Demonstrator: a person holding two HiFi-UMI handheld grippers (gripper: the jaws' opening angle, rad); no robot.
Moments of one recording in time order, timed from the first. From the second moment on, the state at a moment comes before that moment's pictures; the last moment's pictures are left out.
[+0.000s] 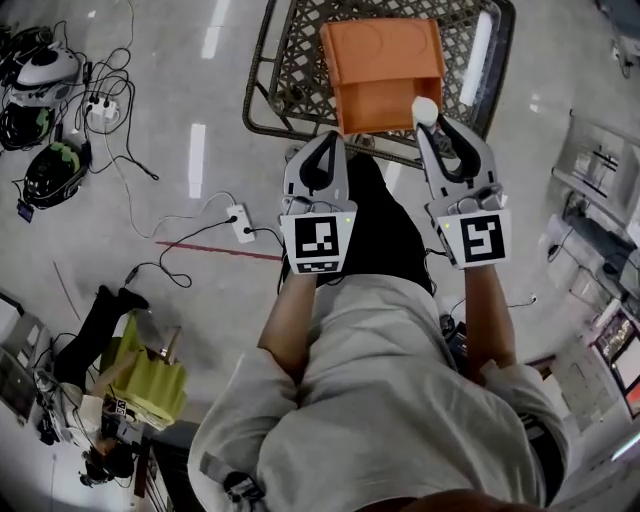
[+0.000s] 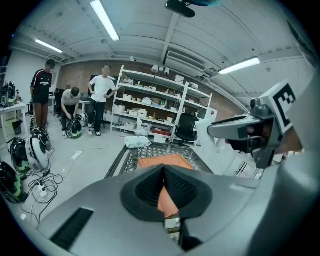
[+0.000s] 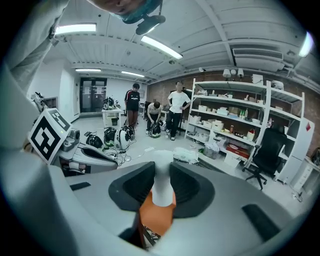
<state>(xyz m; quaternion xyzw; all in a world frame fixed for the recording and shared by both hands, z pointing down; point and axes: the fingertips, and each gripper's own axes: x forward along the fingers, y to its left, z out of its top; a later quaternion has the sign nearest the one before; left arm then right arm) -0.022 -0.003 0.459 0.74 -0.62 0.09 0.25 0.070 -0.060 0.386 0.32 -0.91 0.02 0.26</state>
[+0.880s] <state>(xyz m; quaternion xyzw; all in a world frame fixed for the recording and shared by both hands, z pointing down) -0.028 0.010 0.539 0.65 -0.68 0.08 0.32 0.049 -0.057 0.494 0.15 -0.91 0.01 0.38</state>
